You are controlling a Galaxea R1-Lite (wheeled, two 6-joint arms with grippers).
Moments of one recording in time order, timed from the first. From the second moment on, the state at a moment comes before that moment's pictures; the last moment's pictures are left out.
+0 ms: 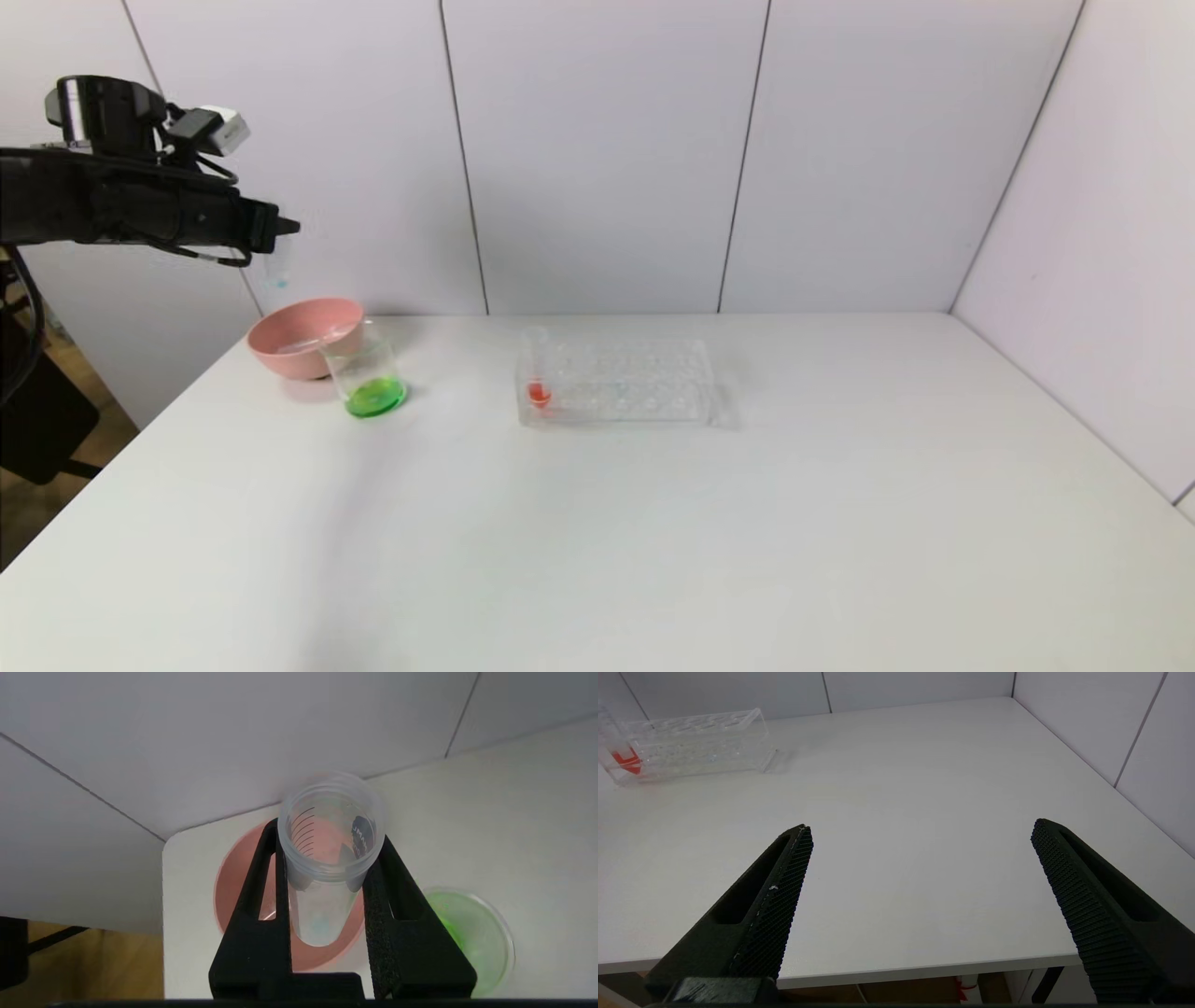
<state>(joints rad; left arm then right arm) 0.19 2.07 -1.88 0.15 -0.31 0.27 0.00 0.00 0.00 -0.01 -0.04 0.10</state>
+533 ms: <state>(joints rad) 0.24 2.18 -1.72 -0.19 -0.31 0.14 0.00 0.00 0.00 -0.01 -0.04 0.10</state>
